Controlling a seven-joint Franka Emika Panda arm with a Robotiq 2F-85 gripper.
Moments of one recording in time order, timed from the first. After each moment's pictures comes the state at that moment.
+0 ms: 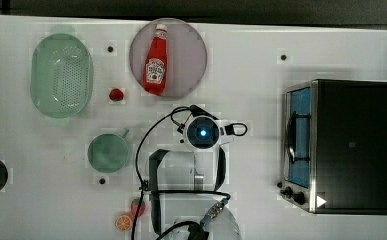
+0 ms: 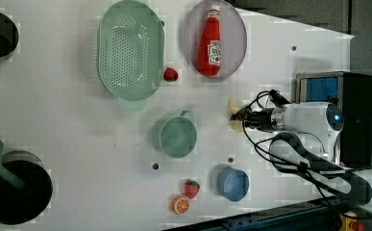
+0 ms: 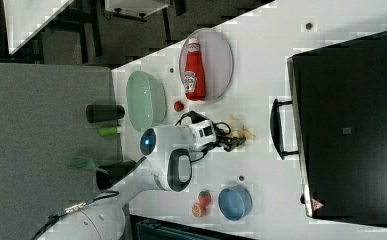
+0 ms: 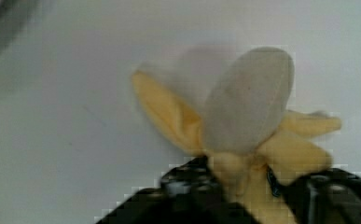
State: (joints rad) arm -0.02 0.43 0.01 -2.40 0.00 1.20 -0.26
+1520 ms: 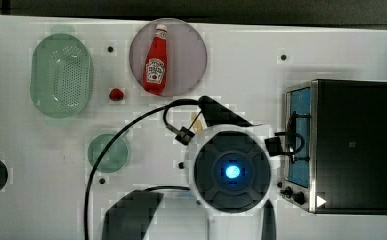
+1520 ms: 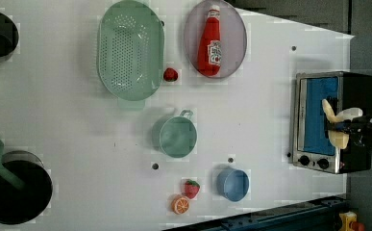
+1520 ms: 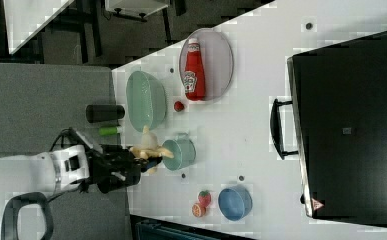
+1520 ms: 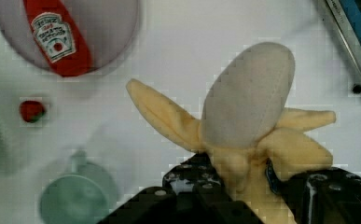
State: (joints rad) arm -0.04 -0.31 0.02 -2.20 0.00 0.31 -0.25
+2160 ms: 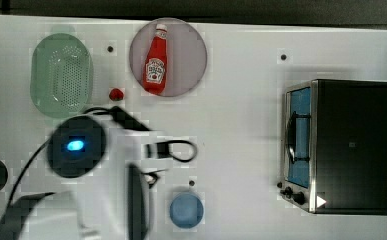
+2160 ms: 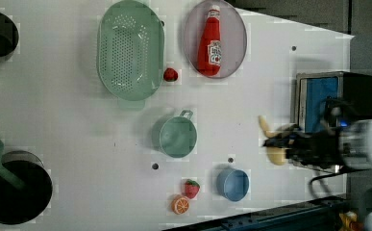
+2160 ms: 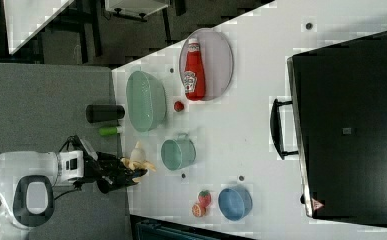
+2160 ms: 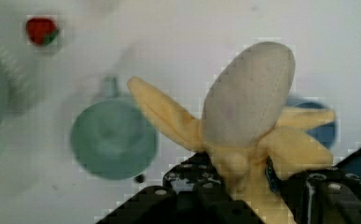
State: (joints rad) arm 0.00 -0.18 0.32 -2.21 0.09 0.32 0.11
